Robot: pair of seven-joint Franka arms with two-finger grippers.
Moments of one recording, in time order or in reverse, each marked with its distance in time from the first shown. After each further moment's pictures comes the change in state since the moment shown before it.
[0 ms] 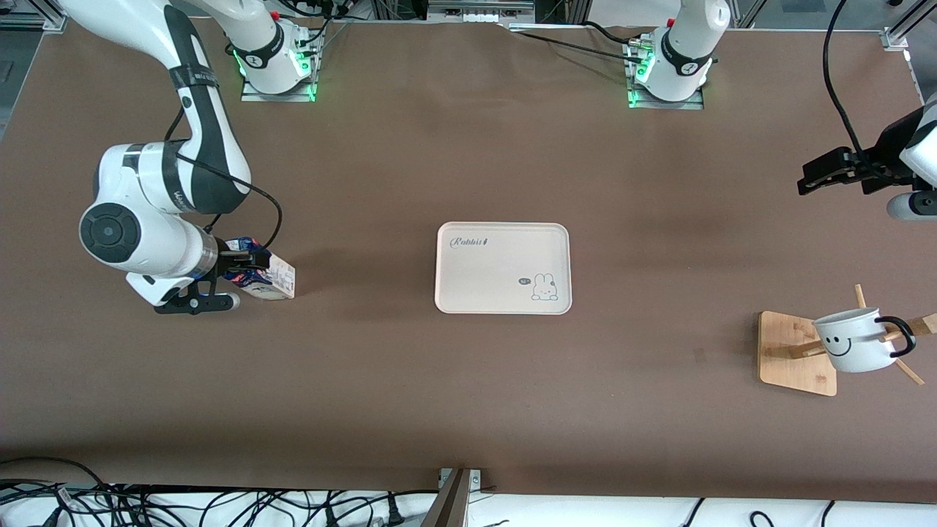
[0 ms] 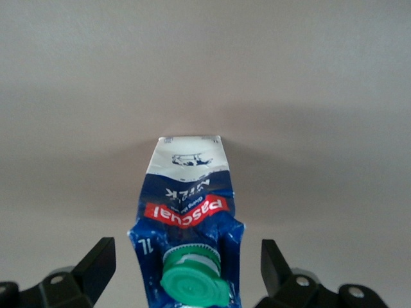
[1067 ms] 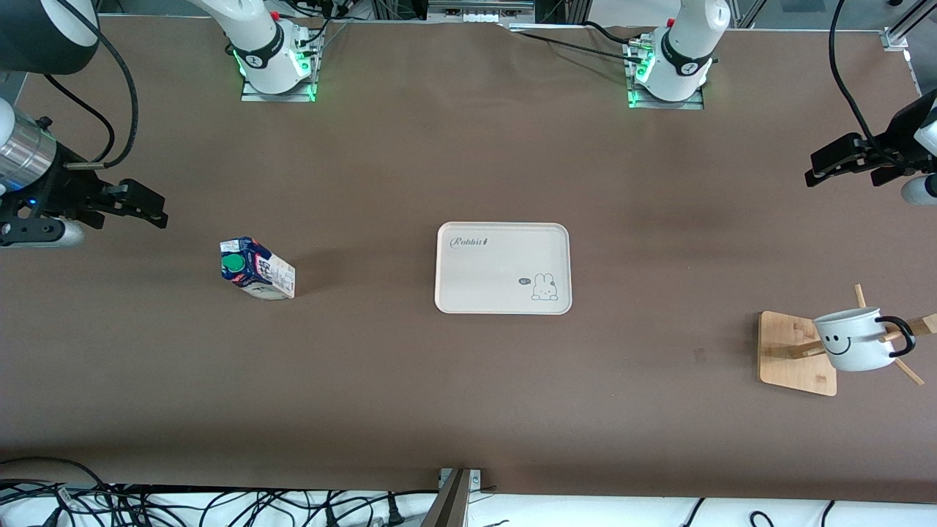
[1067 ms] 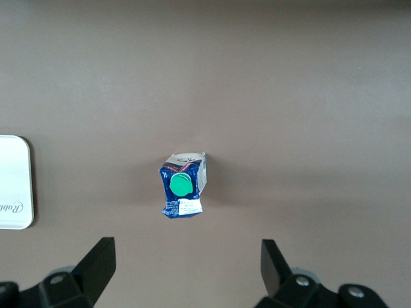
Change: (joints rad) left arm -0.001 -0.034 -0.001 0.001 0.000 0.000 0.001; right arm -0.064 -0.239 -0.001 0.252 -0.020 -0.272 0.000
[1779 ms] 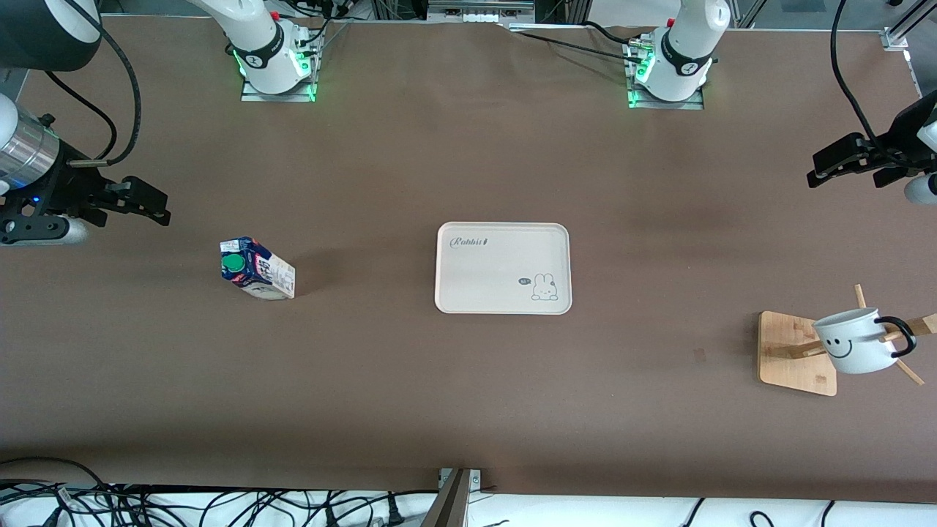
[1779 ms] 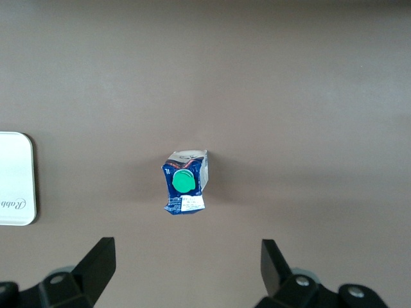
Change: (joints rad) left arm 0.000 -0.002 0.002 0.000 0.000 0.013 0.001; right arm 0.000 -0.018 0.000 0.001 0.000 -0.013 0.001
